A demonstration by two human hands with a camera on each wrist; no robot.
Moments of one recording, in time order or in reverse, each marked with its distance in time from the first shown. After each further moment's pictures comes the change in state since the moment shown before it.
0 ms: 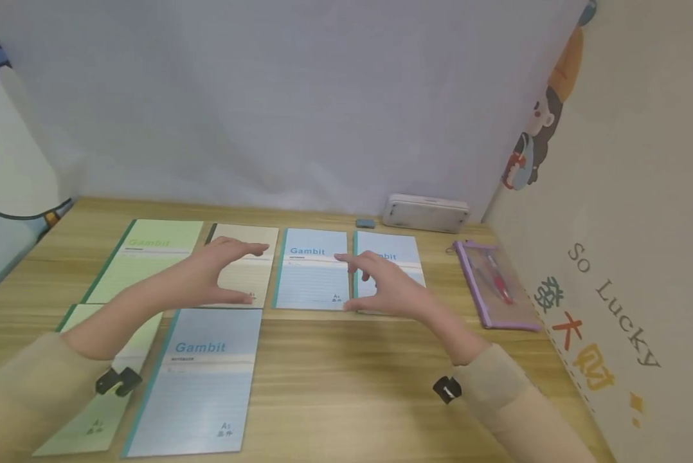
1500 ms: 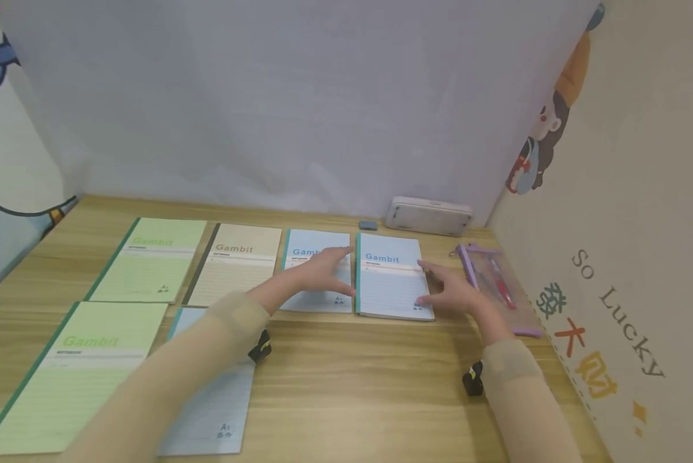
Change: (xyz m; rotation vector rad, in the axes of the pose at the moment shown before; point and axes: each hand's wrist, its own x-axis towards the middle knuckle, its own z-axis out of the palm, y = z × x) left_hand 0.153 0.028 0.106 -0.147 -0.182 -0.111; right_hand -0.057 0.153 -0.008 0.134 -0.072 0.358
